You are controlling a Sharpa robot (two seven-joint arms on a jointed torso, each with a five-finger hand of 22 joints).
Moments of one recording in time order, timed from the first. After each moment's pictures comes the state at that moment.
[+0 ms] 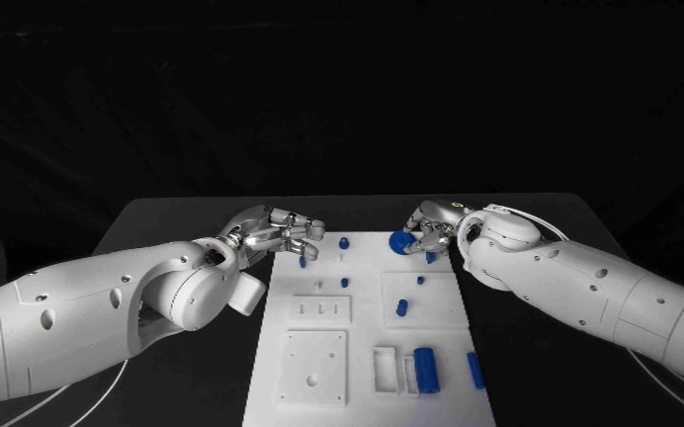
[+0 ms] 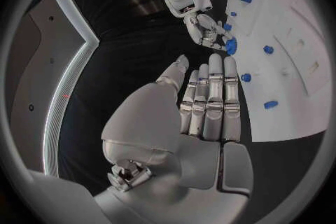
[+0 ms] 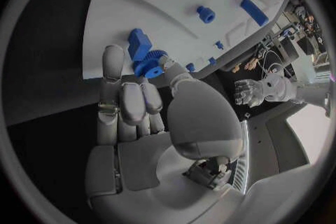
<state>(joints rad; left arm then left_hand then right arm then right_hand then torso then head) 1.40 -0.83 -0.19 1.53 -0.13 -0.24 0.23 1.37 0.01 0.07 -0.10 0.16 1.07 0.13 0.07 0.07 1.22 0.09 0.06 0.06 1.26 0.04 0.28 0.16 0.06 0.97 0.02 0.51 0.34 1.17 -0.62 0.17 1.11 -1.61 -0.12 -0.16 1.26 -0.12 0.15 -0.08 0.32 0.97 0.08 0.06 0.06 1.34 -0.03 1.20 1.27 1.46 -0.09 1.20 1.16 0.09 1.46 -0.11 0.44 0.93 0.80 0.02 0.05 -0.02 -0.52</state>
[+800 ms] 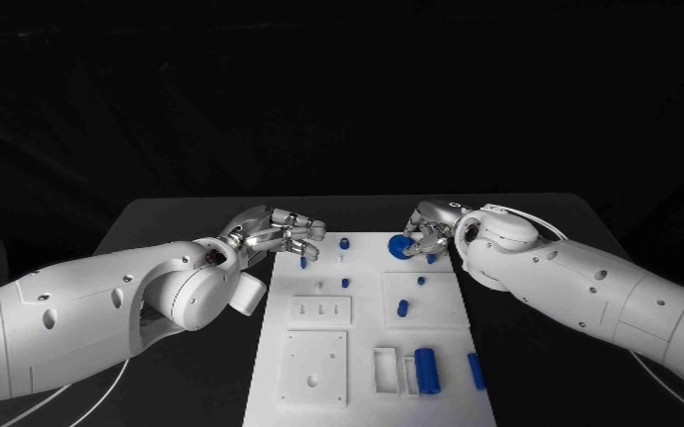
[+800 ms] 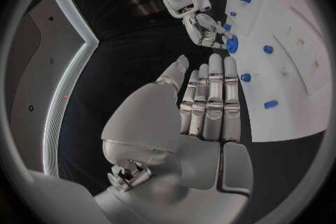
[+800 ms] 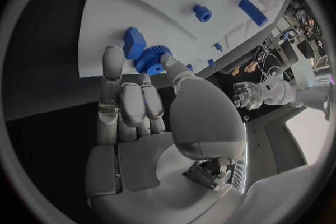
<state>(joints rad) 1.40 -0.83 -0.19 1.53 -0.13 -0.24 0.22 1.37 0.01 0.07 -0.10 0.16 1.07 0.13 0.07 0.07 1.22 0.09 0.06 0.06 1.26 0.04 0.28 0.16 0.06 0.97 0.02 0.51 0.34 1.18 -0.62 0.17 1.13 -1.64 -0.10 -0.18 1.24 -0.11 0.24 -0.05 0.27 1.12 0.07 0.06 0.06 1.37 -0.01 1.23 1.30 1.46 -0.09 1.21 1.16 0.09 1.47 -0.11 0.40 0.99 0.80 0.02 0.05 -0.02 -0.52</state>
